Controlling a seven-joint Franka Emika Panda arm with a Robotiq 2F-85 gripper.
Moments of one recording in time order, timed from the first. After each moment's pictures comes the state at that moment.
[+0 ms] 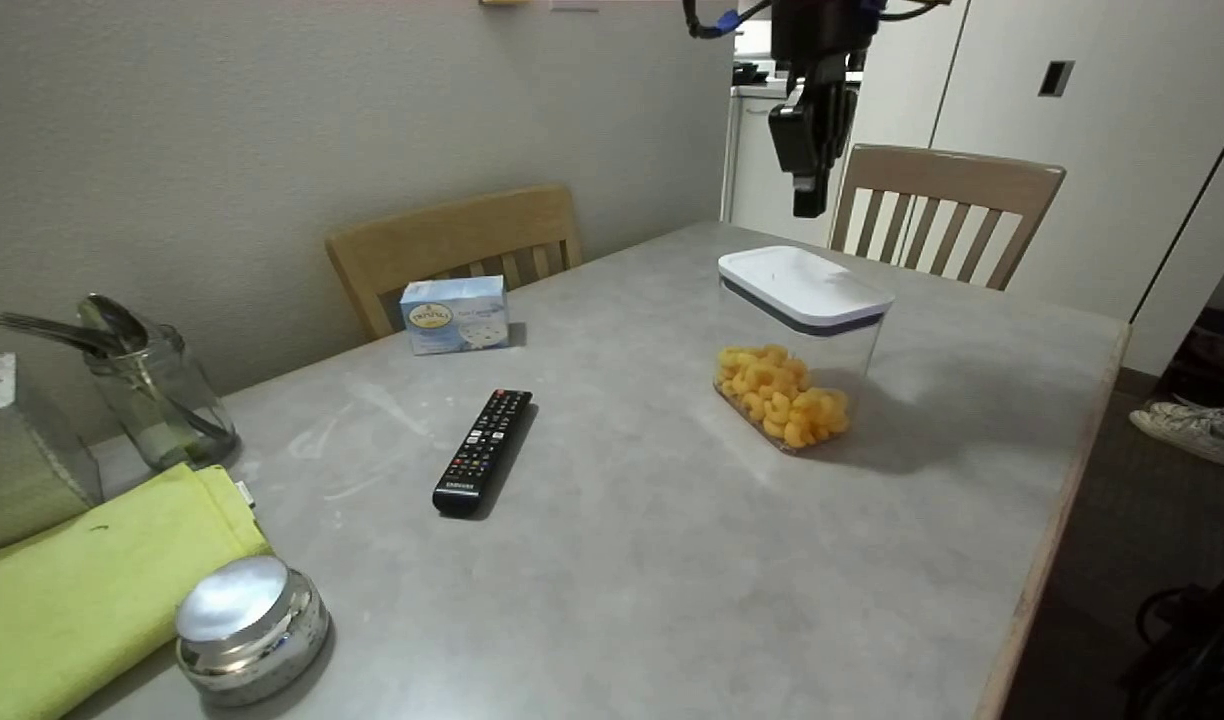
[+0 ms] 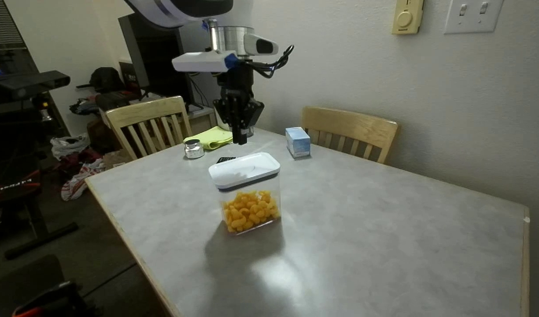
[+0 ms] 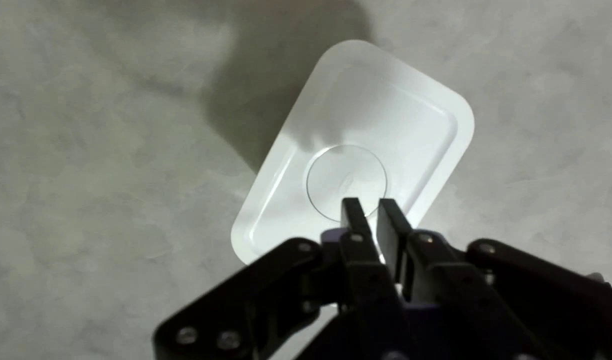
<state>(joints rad) -0.03 0.22 -0.01 -1.93 -0.04 2.07 -0.16</state>
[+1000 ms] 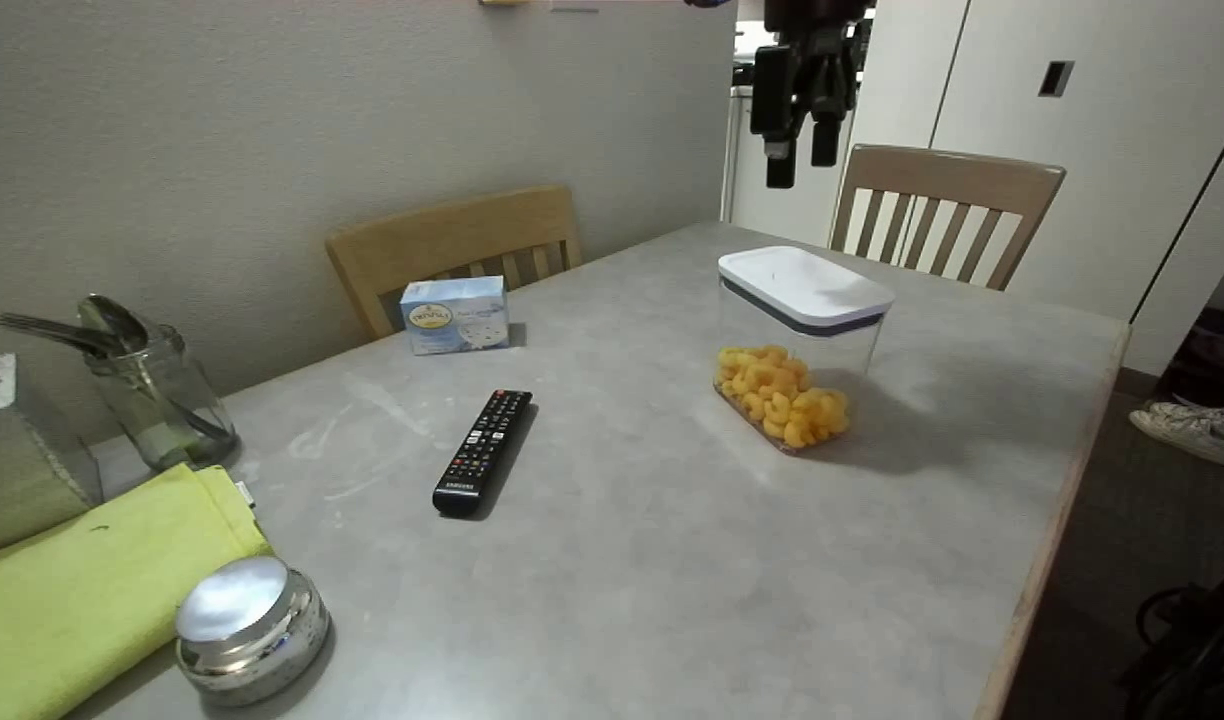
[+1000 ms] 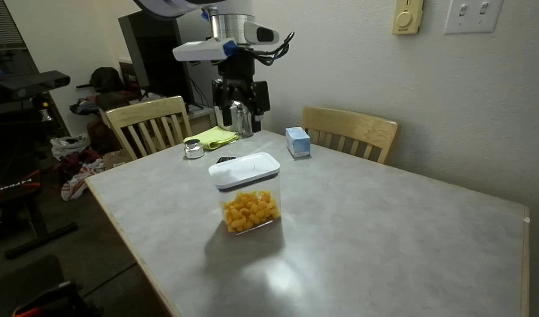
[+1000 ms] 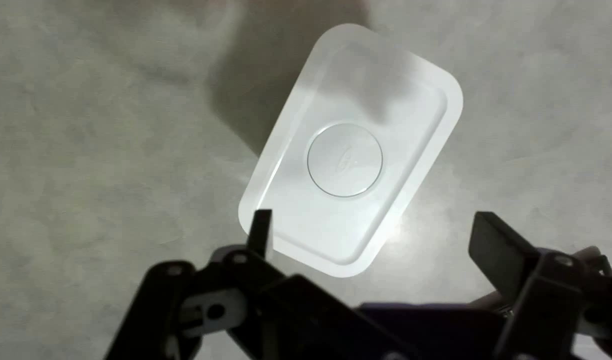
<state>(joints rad) -0.03 0.21 -0.01 -1.89 -0.05 2.04 -0.12</state>
